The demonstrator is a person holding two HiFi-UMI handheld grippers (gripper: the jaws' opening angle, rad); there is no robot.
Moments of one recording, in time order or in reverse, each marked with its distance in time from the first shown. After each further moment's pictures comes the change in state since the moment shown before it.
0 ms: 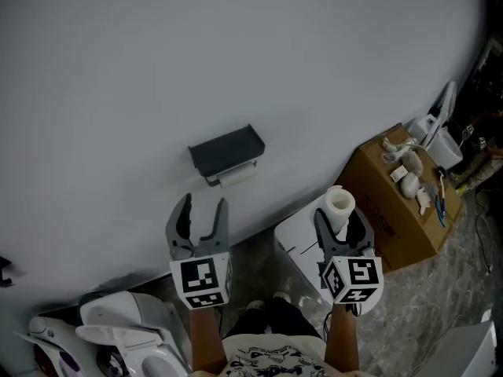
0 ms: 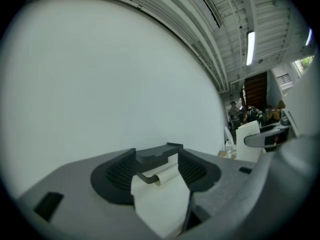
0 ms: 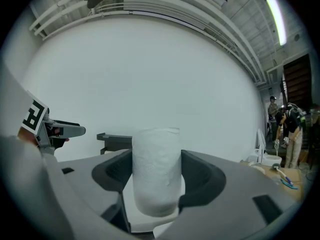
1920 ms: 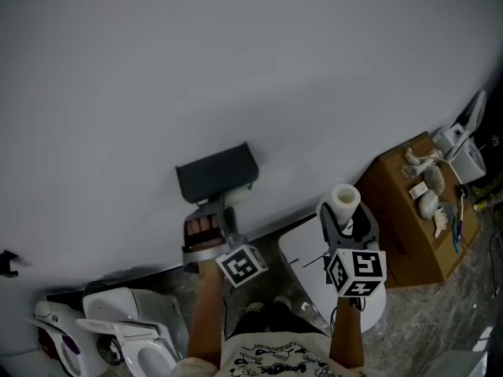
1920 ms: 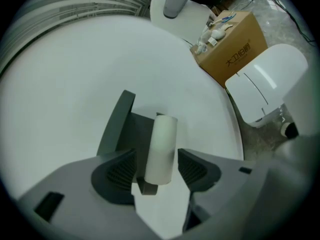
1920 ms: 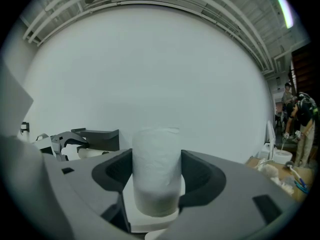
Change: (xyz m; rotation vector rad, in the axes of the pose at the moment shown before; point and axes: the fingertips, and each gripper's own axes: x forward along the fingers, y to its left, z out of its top) left arm 0.129 -0.045 -0.107 1.158 0.530 0.107; right arm 0.111 -0.064 -0.014 0.026 0.075 0.076
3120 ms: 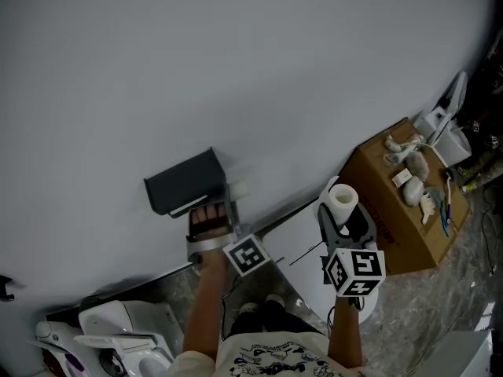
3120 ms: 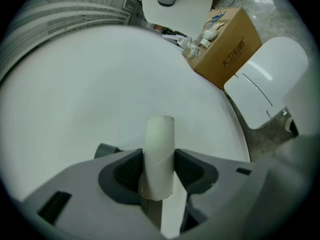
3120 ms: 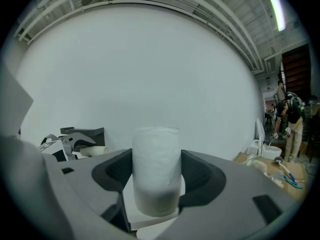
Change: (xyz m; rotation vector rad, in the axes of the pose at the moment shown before) left arm 0.023 -0.007 0.083 0.116 -0.074 0.027; right arm -0.019 -0.056 -0.011 0.040 0.018 -0.096
